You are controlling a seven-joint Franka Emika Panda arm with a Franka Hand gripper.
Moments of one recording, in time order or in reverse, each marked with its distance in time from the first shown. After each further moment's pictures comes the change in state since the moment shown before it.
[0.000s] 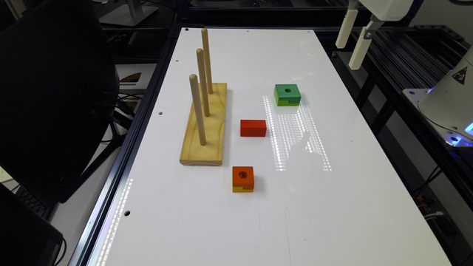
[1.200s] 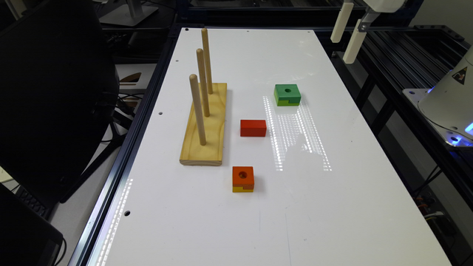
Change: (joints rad) arm -0.003 0.026 0.000 0.054 0.000 0.003 0.000
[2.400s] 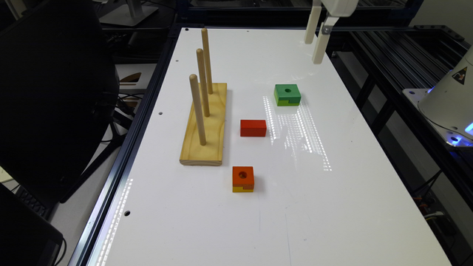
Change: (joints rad) arm -0.043 0.287 0.000 0.136 -0.001 0.124 -0.039
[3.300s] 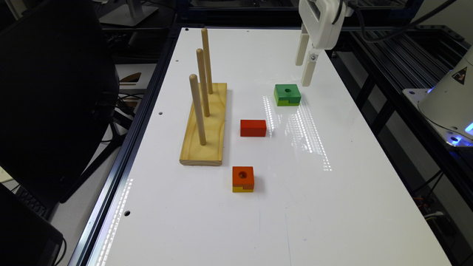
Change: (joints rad) arm -0.003 0.147 0.000 0.009 0.000 0.140 -0.001
